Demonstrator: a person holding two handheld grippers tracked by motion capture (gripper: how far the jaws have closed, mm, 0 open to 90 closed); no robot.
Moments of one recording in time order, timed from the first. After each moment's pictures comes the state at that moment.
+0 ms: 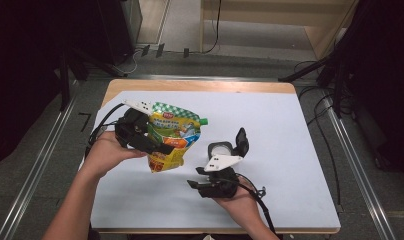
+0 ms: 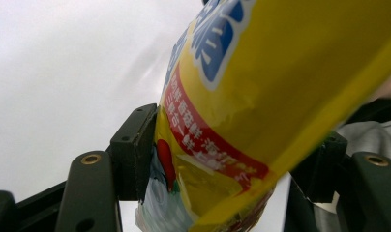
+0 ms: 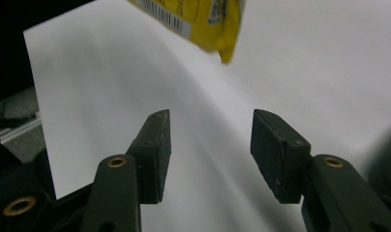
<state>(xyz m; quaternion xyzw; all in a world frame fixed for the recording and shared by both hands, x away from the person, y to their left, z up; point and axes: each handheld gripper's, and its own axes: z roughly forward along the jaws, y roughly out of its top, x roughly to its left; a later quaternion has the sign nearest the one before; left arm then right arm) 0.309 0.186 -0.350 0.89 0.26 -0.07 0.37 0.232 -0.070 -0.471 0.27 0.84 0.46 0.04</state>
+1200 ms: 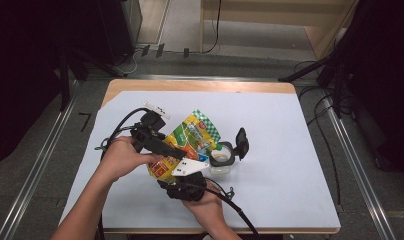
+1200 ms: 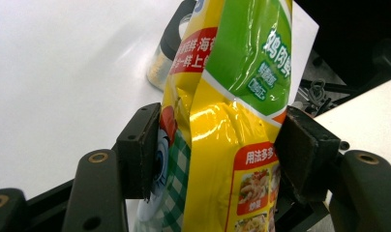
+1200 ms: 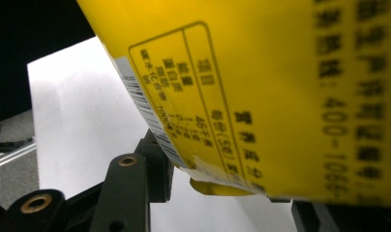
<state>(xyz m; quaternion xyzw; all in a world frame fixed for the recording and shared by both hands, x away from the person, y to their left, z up) 0.308 0.154 -0.363 0.88 0.32 -0.11 0.33 0.225 0.005 -0.485 0.26 0.82 0.50 0.06</state>
